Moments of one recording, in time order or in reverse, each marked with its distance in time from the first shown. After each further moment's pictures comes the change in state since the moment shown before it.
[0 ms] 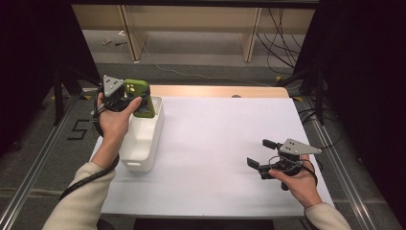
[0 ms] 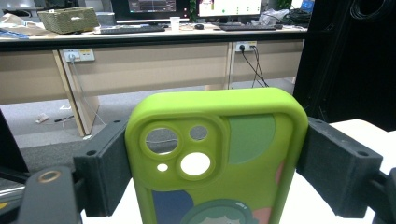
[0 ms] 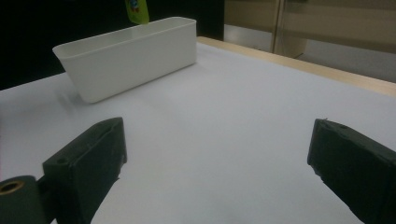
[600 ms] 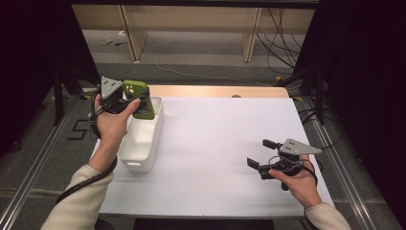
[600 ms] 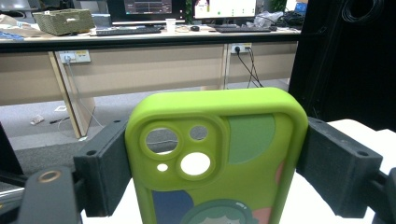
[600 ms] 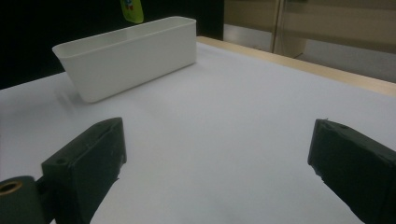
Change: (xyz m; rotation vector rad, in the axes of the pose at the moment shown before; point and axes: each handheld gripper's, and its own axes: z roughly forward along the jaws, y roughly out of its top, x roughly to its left) left arm -0.002 0.002 -0.011 -0.005 -0.019 -0.007; right arm 0.000 0.000 0.000 0.000 -0.001 -0.003
